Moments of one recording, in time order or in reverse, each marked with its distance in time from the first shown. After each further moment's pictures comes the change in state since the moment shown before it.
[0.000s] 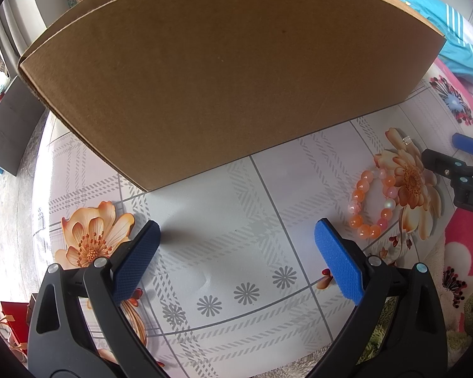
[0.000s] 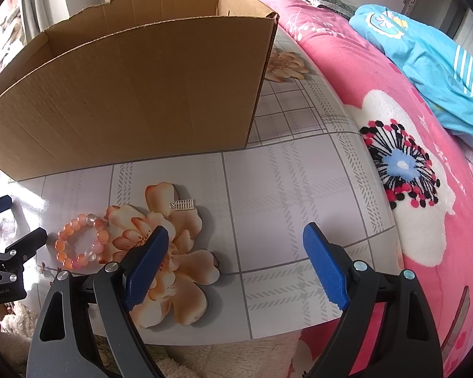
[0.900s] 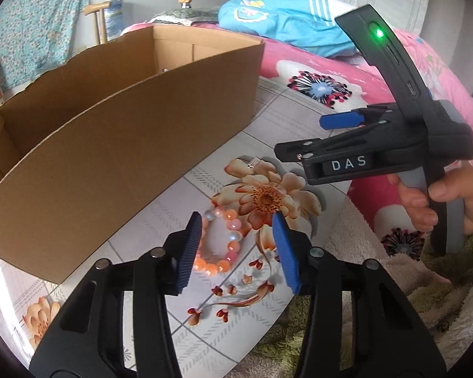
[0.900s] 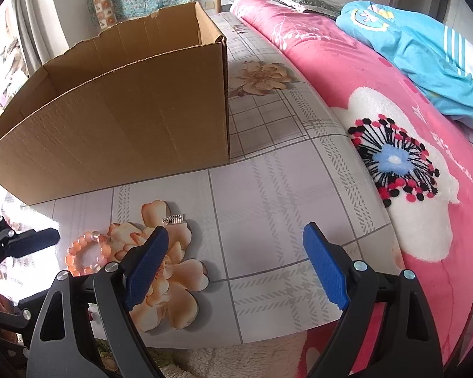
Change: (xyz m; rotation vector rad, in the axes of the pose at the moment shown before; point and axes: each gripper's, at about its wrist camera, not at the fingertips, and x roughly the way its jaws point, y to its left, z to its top) left arm -0.043 -0.085 -0.011 0.406 -0.229 -0.362; right arm -0.006 -0.025 -0.002 0.091 -0.078 0.071
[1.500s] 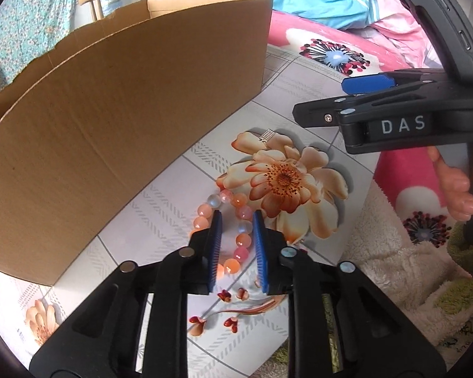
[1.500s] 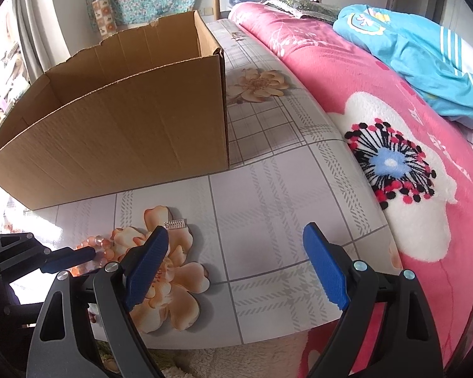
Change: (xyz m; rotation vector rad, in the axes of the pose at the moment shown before) left arm 0.031 0.003 -0.006 0.020 0.093 0.084; right arm -0.007 0.001 -0.001 0.010 -0.031 0.004
